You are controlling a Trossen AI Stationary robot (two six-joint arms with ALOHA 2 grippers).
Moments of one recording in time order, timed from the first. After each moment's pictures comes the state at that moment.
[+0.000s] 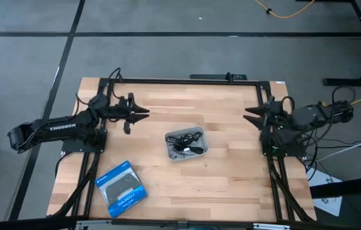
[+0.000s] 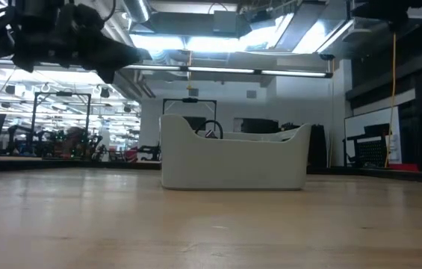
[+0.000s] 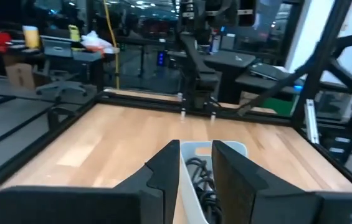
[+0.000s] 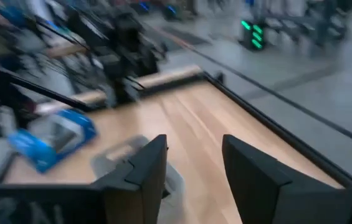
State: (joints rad) left arm 0.52 0.72 0.21 0.56 0.47 -0.13; right arm 0.37 0.44 0.74 -0.56 0.67 0.32
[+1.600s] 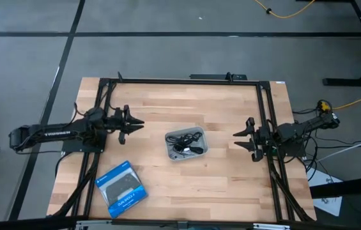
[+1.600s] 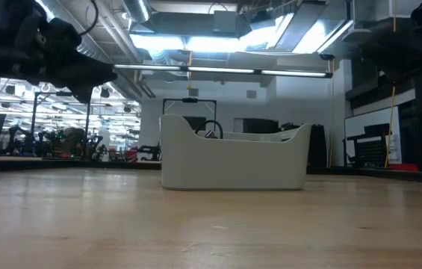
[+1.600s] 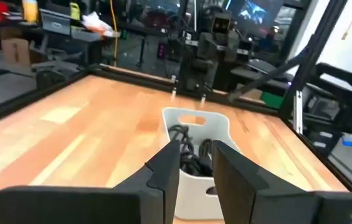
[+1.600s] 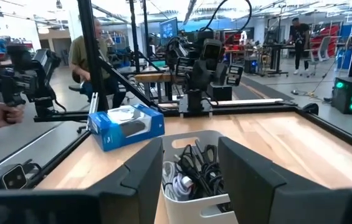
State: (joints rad) left arm 0.33 0.42 0.01 0.44 0.28 -0.23; right arm 0.38 0.07 0.01 0.13 0.32 0.05
